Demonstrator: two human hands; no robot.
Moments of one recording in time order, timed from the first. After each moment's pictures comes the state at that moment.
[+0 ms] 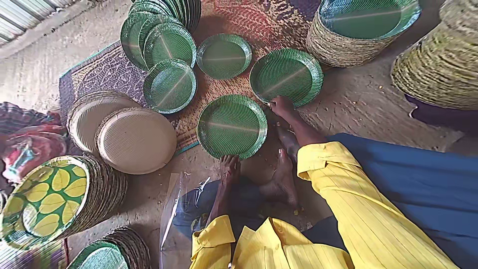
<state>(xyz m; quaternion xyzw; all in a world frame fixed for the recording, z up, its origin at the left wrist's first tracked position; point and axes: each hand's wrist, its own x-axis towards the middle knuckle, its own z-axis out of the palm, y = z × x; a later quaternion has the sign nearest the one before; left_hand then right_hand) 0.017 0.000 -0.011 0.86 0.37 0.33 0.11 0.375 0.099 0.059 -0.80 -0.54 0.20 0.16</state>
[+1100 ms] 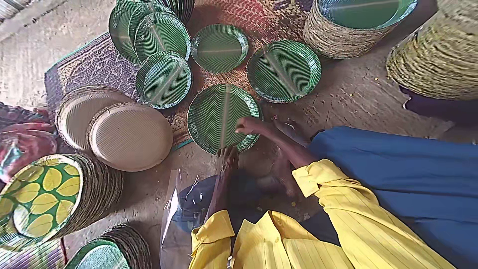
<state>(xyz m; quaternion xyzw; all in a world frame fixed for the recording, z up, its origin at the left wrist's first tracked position) 0.019 0.001 0.009 0.88 0.42 0.18 0.14 0.254 0.076 0.073 -0.53 -0.76 0.34 0.13</state>
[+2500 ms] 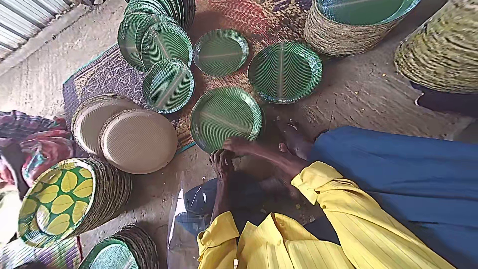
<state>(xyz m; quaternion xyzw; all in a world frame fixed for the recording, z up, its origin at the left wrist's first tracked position) 0.009 -0.001 0.004 0.78 0.47 0.42 0.01 0.176 0.048 0.061 -0.39 -0.87 0.27 0.13</state>
